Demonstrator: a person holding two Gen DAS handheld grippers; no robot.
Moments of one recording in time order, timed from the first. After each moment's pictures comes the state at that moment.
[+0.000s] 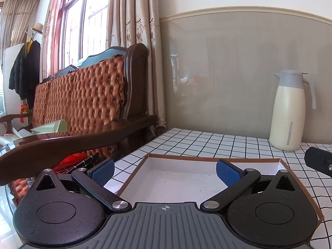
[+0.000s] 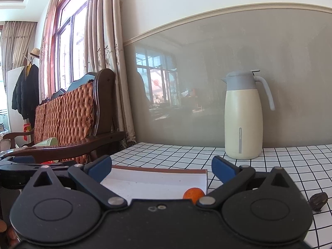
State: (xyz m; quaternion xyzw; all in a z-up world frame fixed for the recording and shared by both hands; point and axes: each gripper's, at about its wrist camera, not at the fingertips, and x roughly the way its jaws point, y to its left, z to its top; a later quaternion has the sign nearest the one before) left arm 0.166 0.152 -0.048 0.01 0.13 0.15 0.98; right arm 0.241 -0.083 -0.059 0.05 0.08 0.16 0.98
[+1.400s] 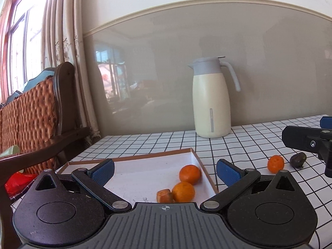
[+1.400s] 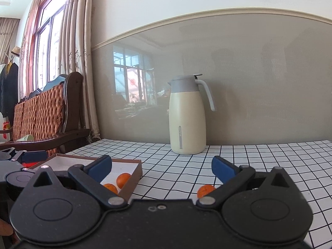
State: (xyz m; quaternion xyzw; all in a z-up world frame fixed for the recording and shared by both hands) left arm 0.153 0.005 -0.058 0.09 0.13 0.01 0.99; right arm 0.195 -0.194 -0.064 0.04 0.09 0.09 0.99
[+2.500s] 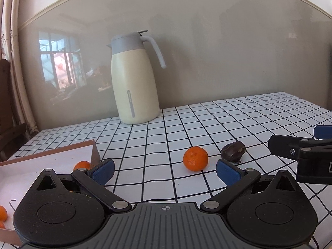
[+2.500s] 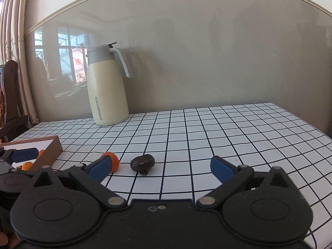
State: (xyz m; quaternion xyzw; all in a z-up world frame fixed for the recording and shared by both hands) left arm 0.188 -0.123 -0.089 0.11 0.19 -0.11 0.97; right arm 0.205 -0.296 -0.101 0.08 0.18 -0.06 0.98
